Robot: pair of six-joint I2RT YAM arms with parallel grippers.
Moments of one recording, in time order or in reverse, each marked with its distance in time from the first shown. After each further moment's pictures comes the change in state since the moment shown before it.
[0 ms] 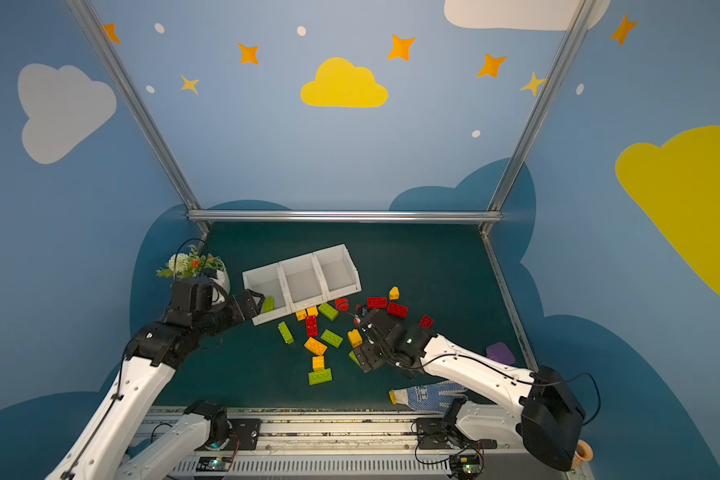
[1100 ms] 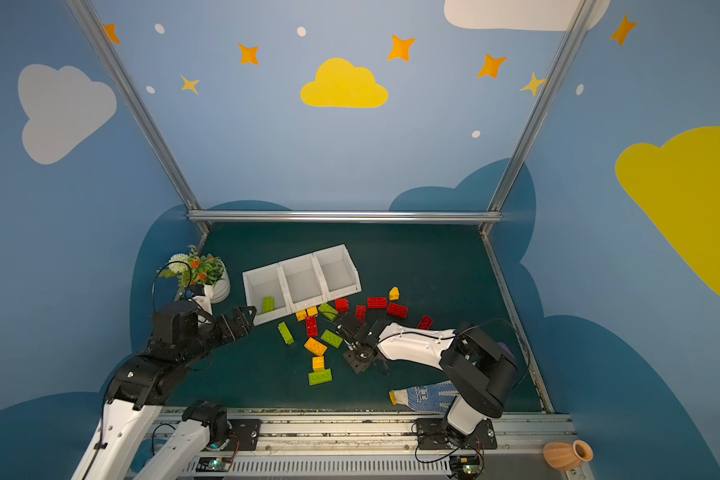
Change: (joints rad) left arm 0.000 -0.192 -0.090 -0.014 -0.019 0.030; right arm 0.036 0.395 0.095 0.113 -0.096 -0.005
